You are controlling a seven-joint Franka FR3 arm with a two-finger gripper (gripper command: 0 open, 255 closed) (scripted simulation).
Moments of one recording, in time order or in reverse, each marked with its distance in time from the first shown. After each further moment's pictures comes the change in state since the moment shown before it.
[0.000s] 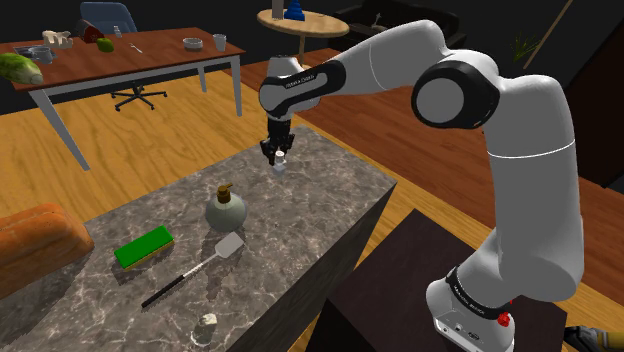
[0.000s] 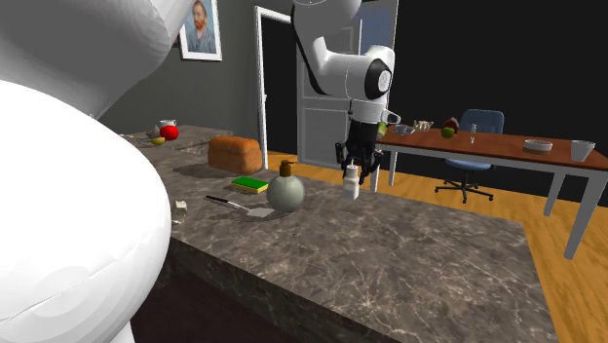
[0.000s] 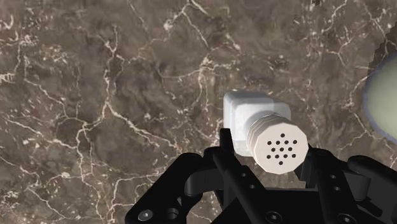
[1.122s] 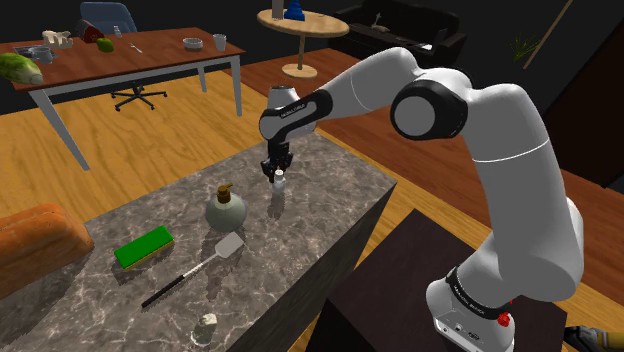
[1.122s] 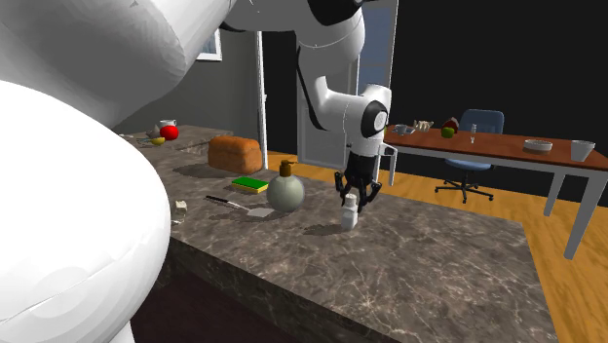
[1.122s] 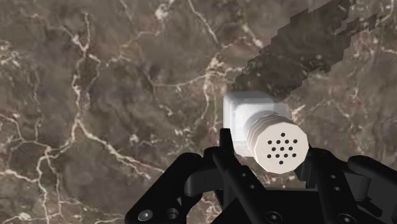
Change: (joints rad) arm -0.002 0.142 0.004 -0.001 0.008 0.142 -0.019
